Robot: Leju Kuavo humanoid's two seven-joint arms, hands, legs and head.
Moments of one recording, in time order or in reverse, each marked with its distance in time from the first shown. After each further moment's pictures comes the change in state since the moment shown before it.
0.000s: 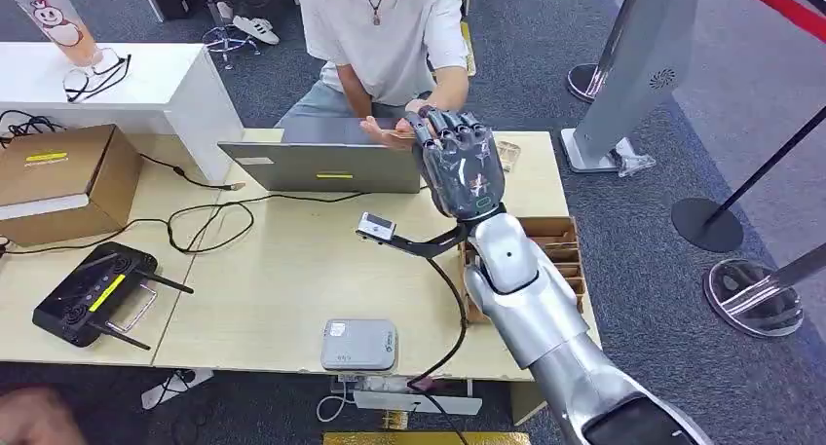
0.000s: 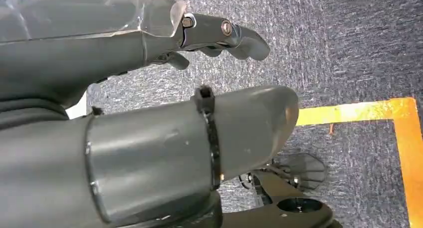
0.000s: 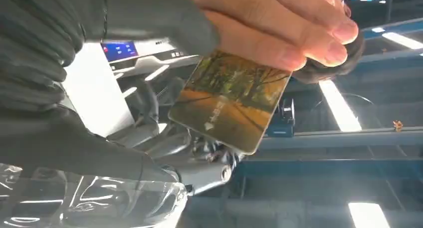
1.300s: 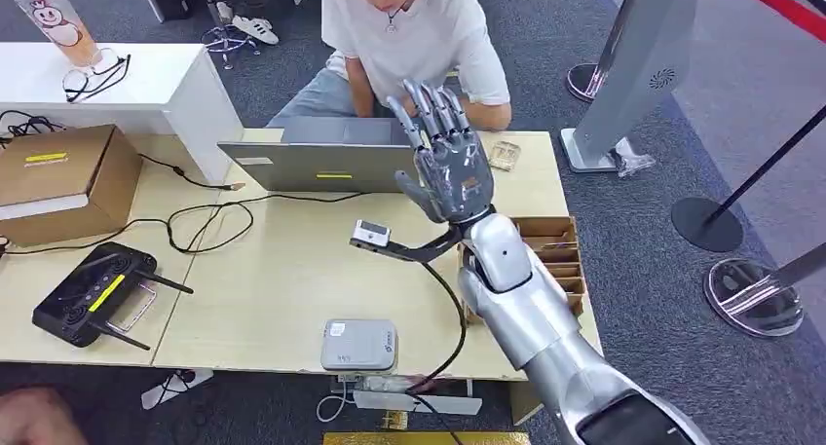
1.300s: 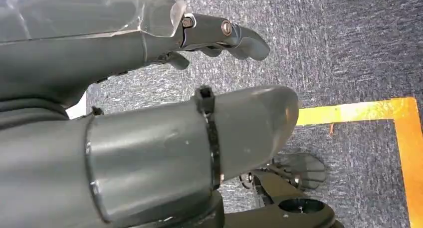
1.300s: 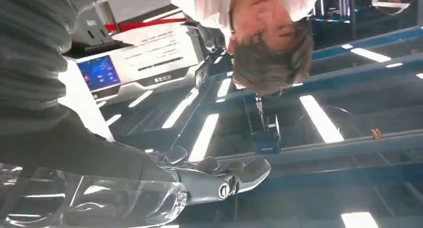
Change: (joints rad) left arm 0.003 0.003 0.000 0.000 0.005 -0.006 -0.010; right arm -0.009 0.014 0.027 0.029 -0.201 0.005 -0.114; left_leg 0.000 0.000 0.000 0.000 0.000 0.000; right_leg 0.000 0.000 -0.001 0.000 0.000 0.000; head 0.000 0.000
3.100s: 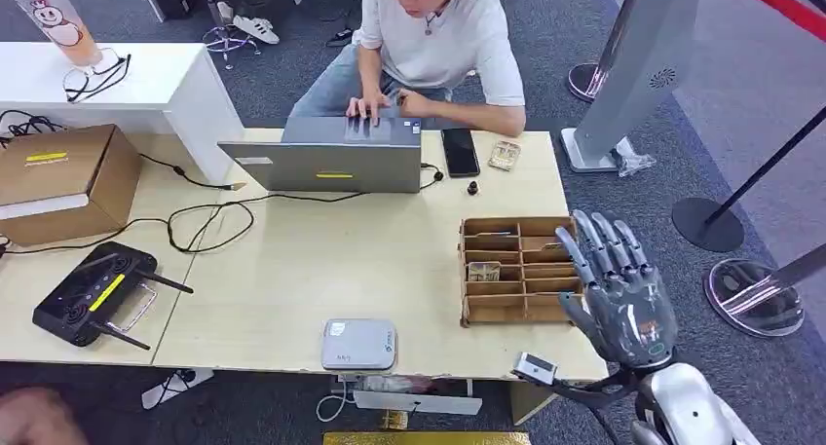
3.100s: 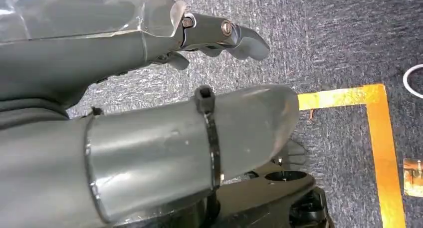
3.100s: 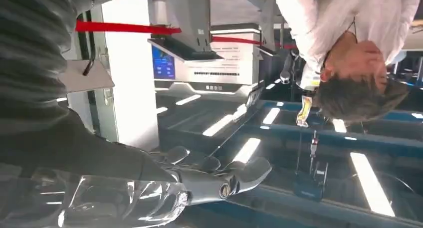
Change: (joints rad) left arm 0.020 -0.039 0.009 0.000 0.009 0.010 -0.101; right arm 0.776 -0.577 -0.209 -0.872 -0.010 0.286 0.153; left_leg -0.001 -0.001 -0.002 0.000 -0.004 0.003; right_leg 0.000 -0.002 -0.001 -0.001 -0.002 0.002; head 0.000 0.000
